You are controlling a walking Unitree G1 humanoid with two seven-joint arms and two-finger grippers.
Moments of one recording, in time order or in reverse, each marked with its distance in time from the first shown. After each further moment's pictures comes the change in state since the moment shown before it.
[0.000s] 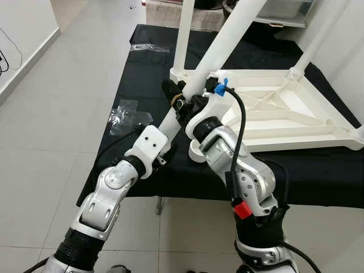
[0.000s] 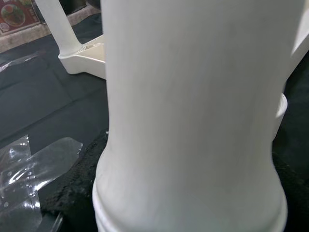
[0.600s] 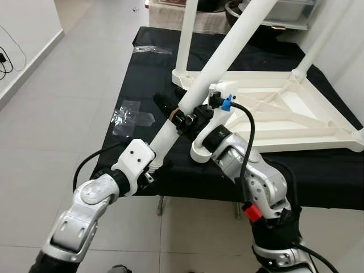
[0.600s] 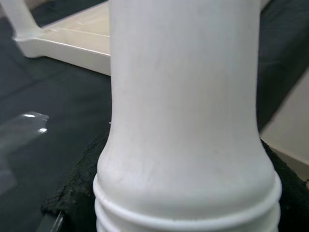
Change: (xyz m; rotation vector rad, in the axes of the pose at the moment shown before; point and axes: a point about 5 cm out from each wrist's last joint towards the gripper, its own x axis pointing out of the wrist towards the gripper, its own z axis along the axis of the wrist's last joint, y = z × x) left arm -0.052 0.000 -0.004 -0.093 0.038 -0.238; right arm -0.014 -0.027 -0.002 -0.073 0.066 0.330
